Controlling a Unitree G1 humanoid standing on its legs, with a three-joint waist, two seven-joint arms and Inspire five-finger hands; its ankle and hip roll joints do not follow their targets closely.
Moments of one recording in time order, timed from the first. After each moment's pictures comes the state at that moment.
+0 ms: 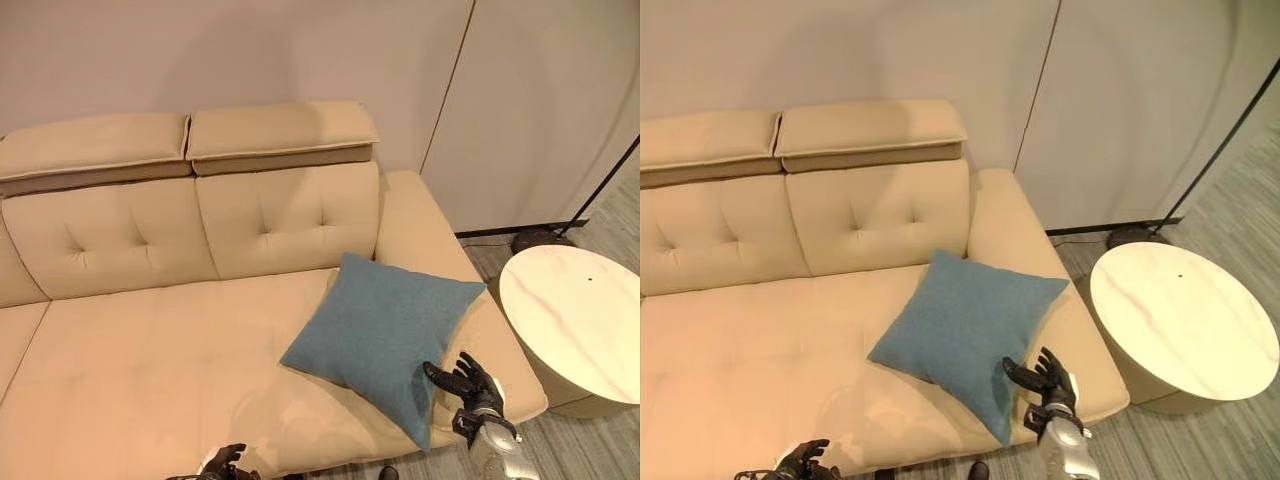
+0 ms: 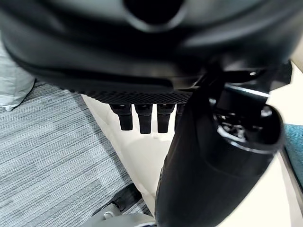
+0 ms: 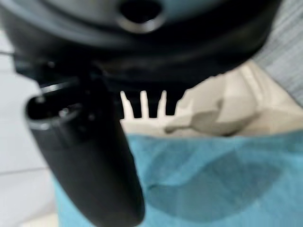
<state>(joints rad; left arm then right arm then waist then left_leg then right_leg) 0.03 0.25 -0.29 1.12 0.04 -0.05 0.10 -0.04 -0.28 0.07 0.72 0.52 -0.11 -0.20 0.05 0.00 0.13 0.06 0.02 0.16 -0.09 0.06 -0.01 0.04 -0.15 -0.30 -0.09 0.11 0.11</state>
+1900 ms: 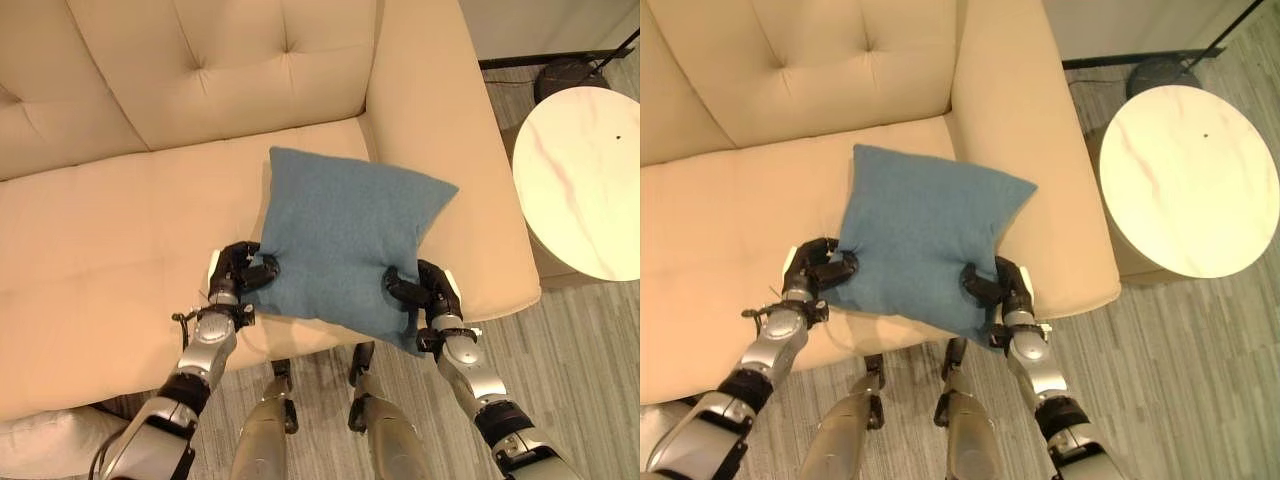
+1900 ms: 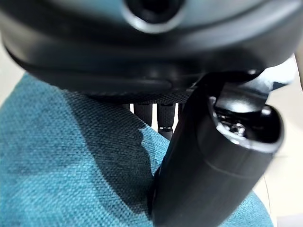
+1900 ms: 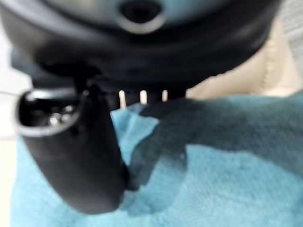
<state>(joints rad) -0.38 0.34 -0.30 0.64 -0.47 -0.18 0.22 -0.31 -0.35 0.27 0.58 0.39 -0.16 -0.20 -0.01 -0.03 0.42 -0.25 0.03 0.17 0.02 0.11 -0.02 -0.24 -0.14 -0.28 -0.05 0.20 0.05</state>
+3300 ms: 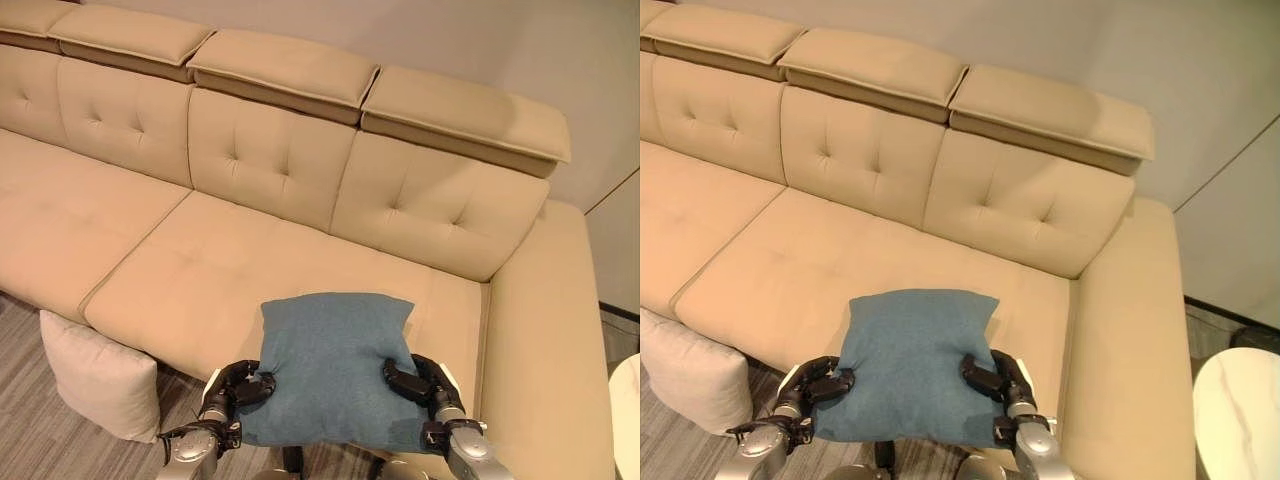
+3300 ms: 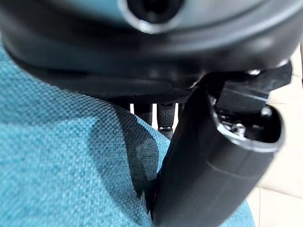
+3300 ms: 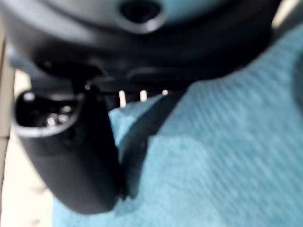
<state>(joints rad) 0.10 0.37 -0.27 0.51 -0.45 -0.08 0.07 0.10 -0.26 0.21 0.45 0.28 -0.07 -0.09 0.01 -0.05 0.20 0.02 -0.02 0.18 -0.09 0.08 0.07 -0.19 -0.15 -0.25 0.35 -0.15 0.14</state>
